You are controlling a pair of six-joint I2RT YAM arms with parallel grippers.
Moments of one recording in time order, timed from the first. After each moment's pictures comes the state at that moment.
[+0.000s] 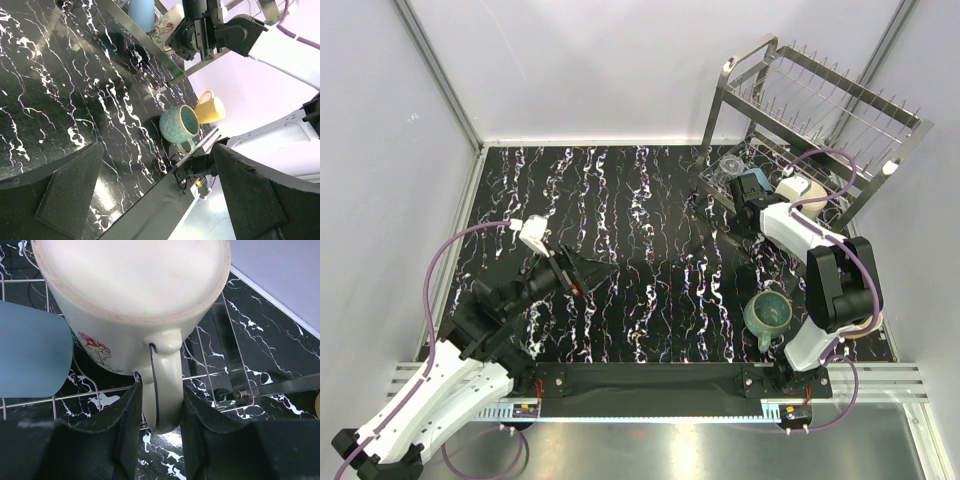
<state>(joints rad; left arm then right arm) -0.63 0.51 0.63 -0.27 0.21 -0.80 0.27 1.69 1.14 -0.58 1.01 0.90</state>
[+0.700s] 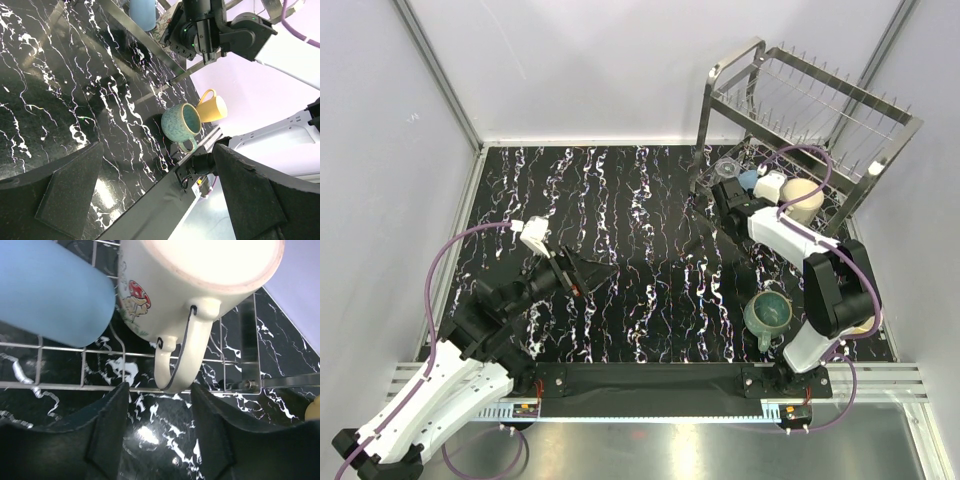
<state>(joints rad) -0.63 0.51 0.62 -0.28 0.21 -0.80 0.39 1.67 1.14 -0.58 0.98 0.76</state>
